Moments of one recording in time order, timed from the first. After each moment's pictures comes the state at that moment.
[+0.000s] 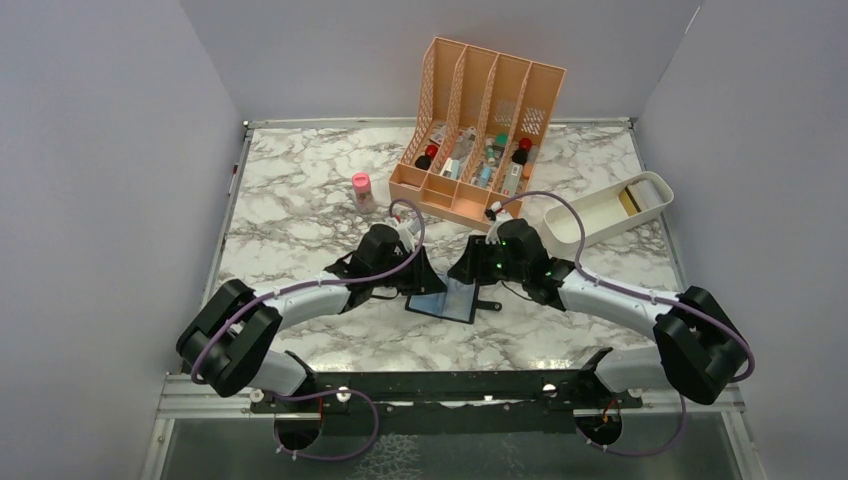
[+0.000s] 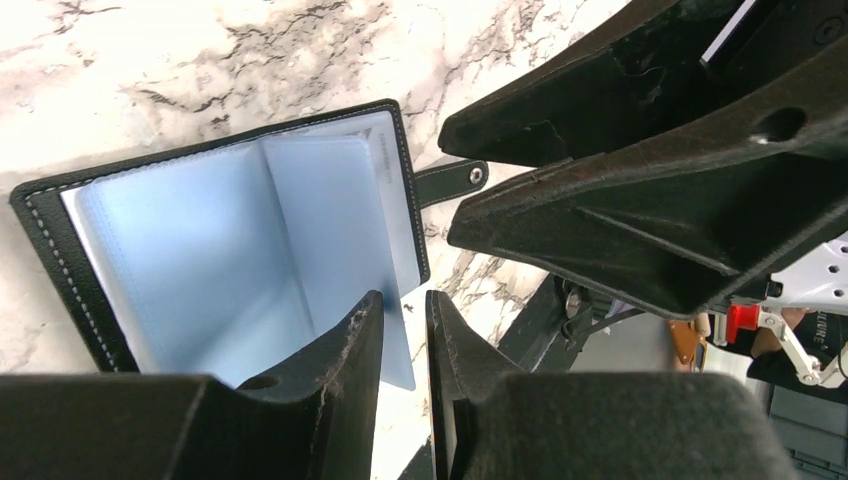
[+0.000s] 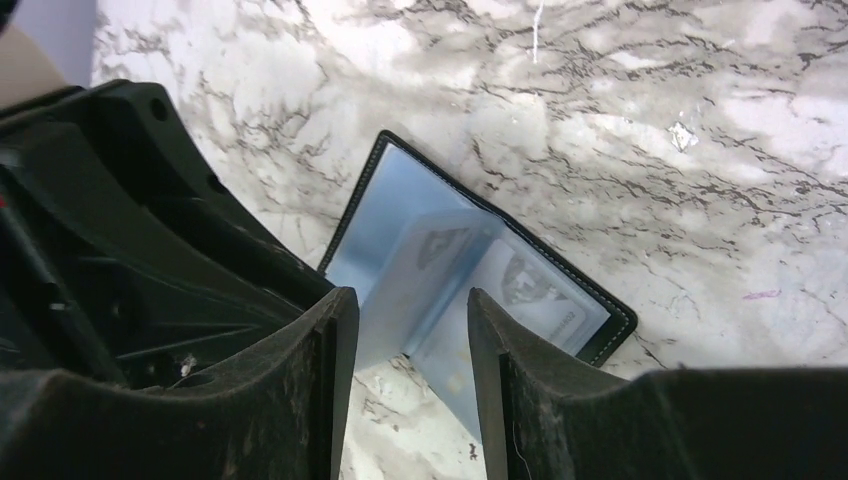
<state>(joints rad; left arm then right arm) -0.68 1.40 0.57 0.24 0.46 -0.76 0.71 1.34 0.63 0.10 -0.17 0.62</state>
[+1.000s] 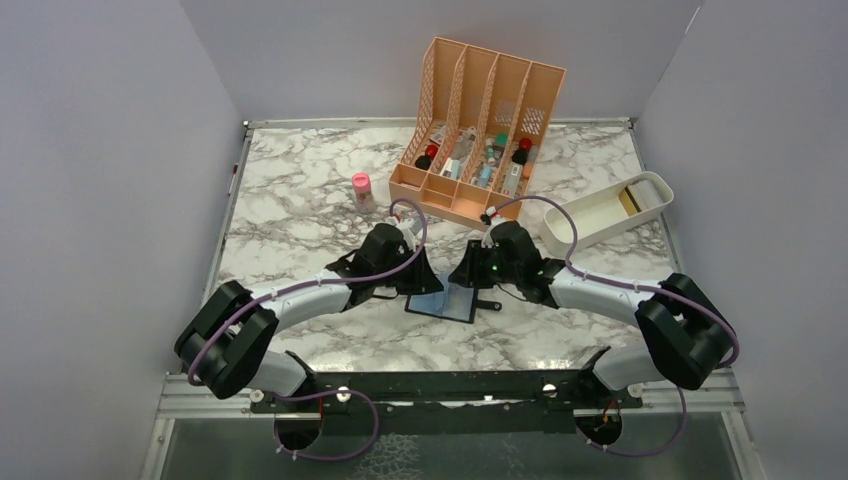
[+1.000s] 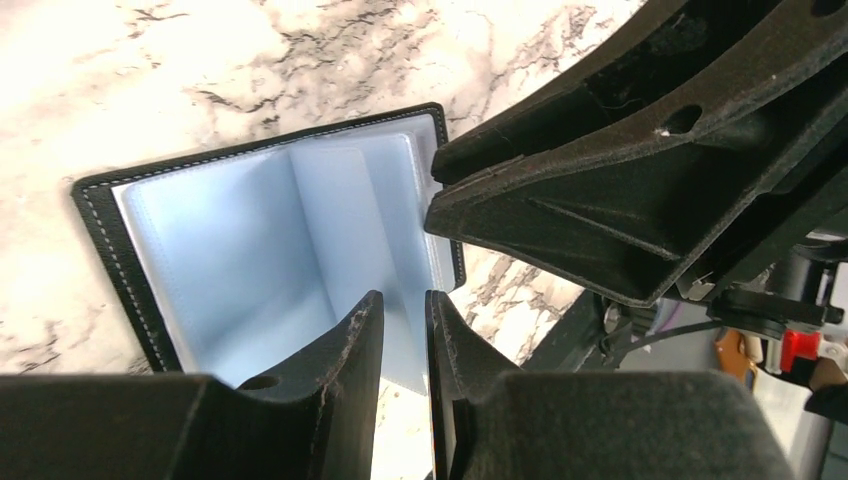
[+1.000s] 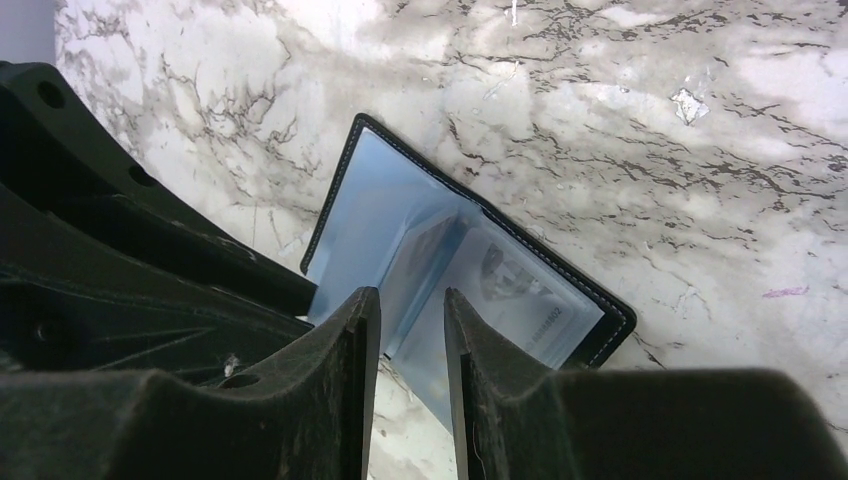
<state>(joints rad) -0.70 1.39 0.61 0.15 0.38 -0.72 0.71 1.41 0.63 0.14 -0.19 0.66</state>
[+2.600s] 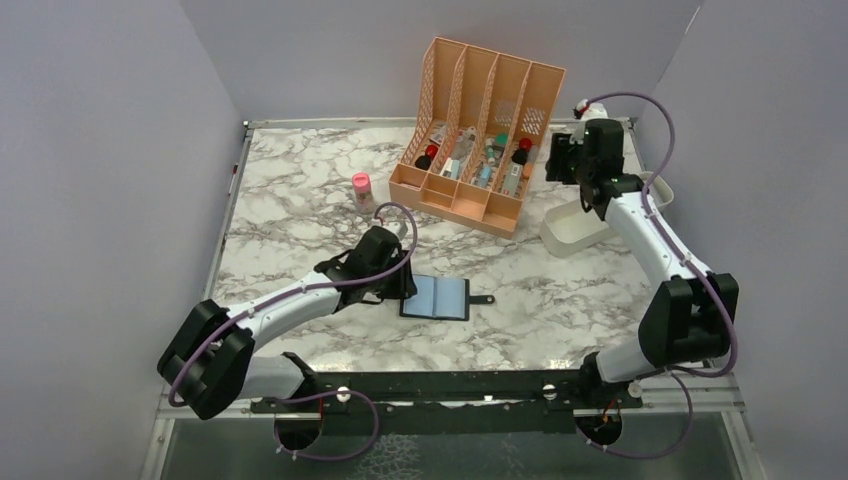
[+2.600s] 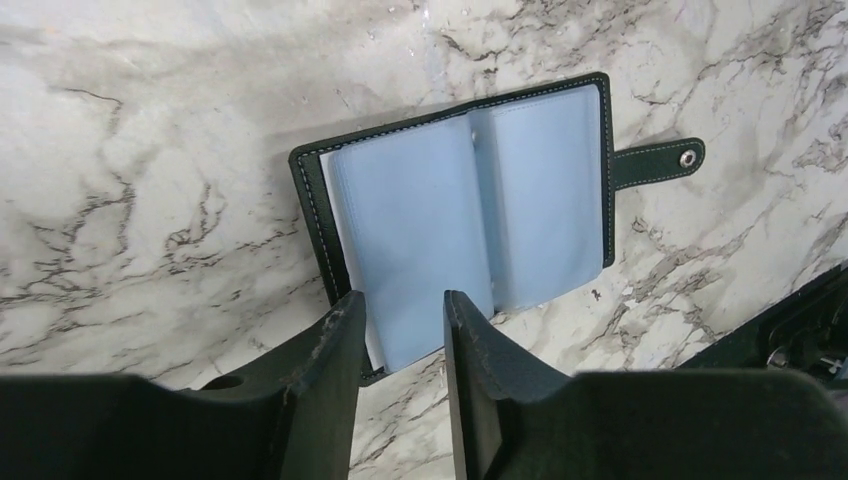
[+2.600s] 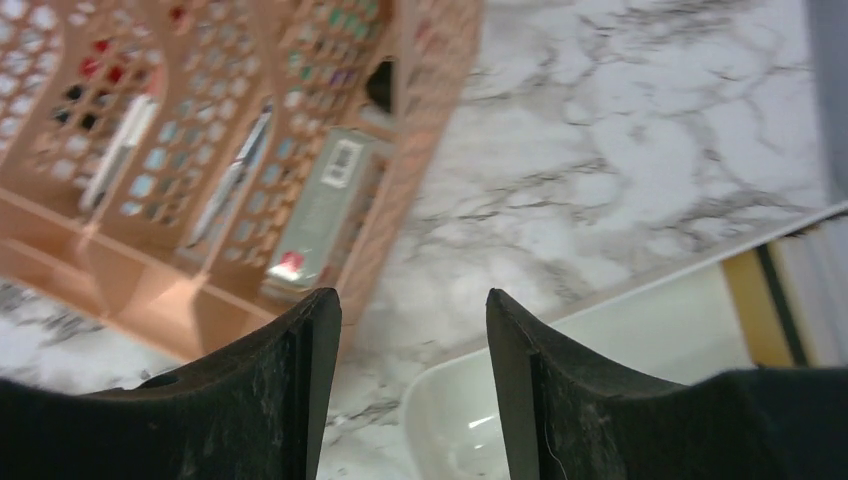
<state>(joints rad) -0.70 1.28 0.63 -0.19 0.11 -0.60 0.17 1.46 1.20 -0.23 0.05 0.08</state>
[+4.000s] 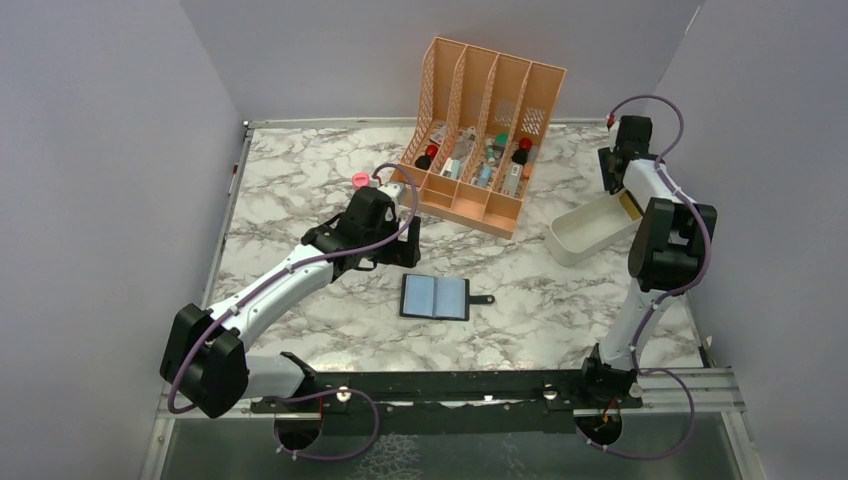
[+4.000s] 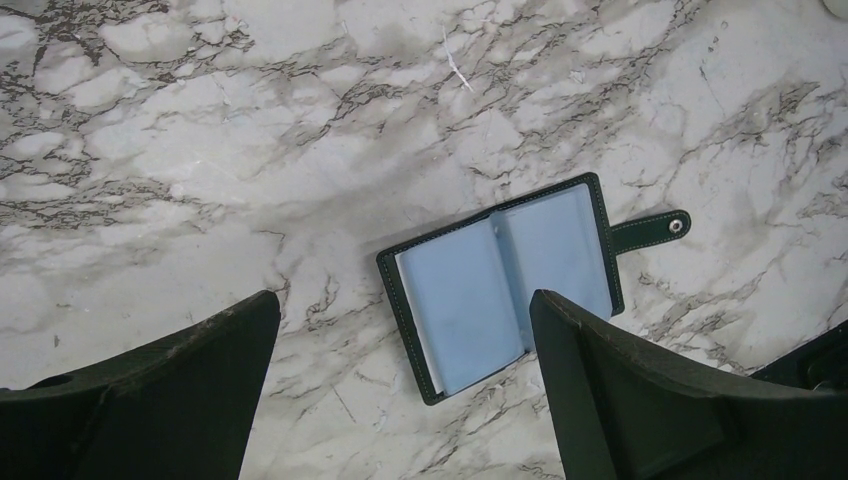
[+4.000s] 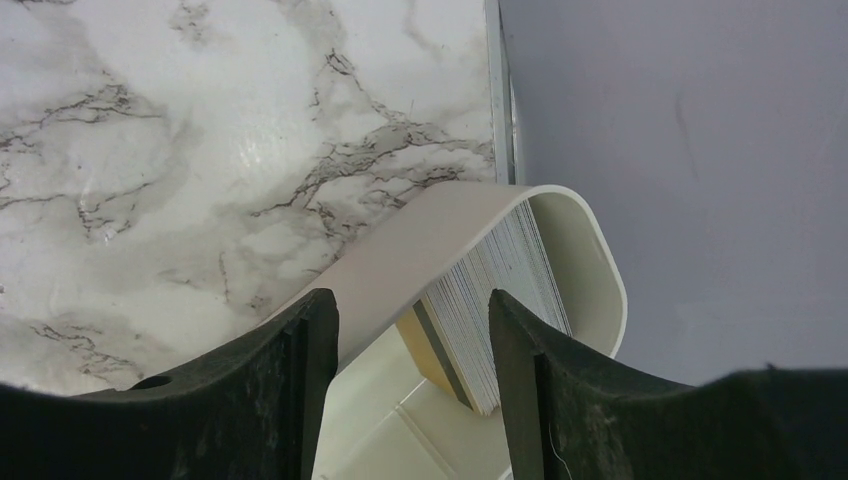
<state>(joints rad) -0.60 1.28 0.94 -0.44 0.04 -0.34 -0.18 1.99 1.51 -0.32 0.34 -0.39</state>
